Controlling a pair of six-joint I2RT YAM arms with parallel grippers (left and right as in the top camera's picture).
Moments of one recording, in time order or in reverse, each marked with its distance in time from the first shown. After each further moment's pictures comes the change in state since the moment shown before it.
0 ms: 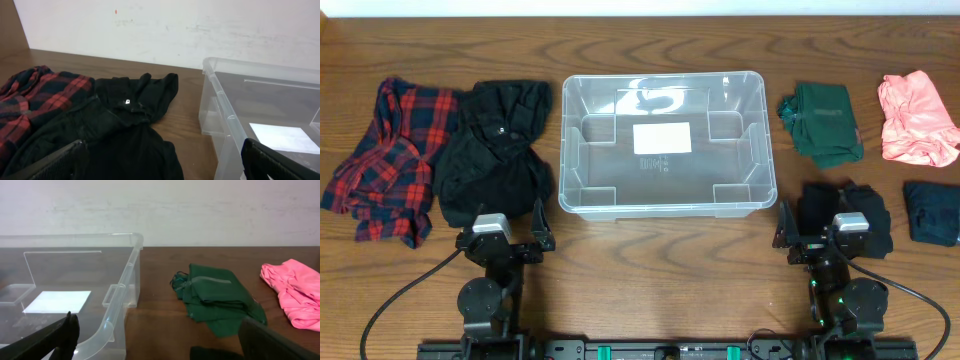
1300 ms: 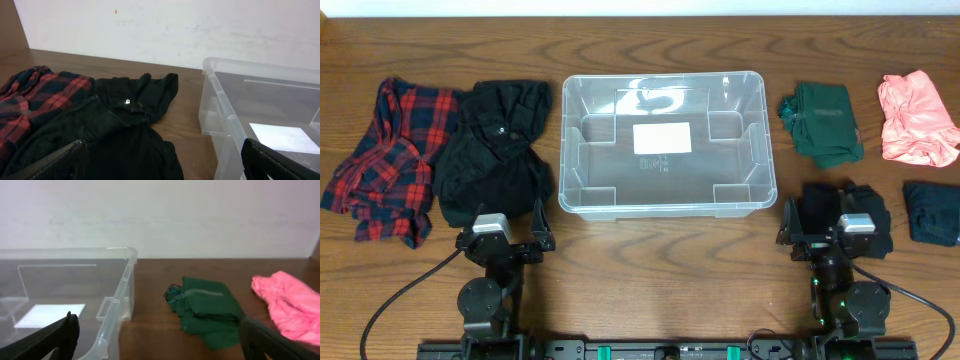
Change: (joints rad) left arm 0.000 0.000 0.000 0.000 0.000 0.000; right arm 0.000 0.000 -0.001 0.058 0.034 0.011
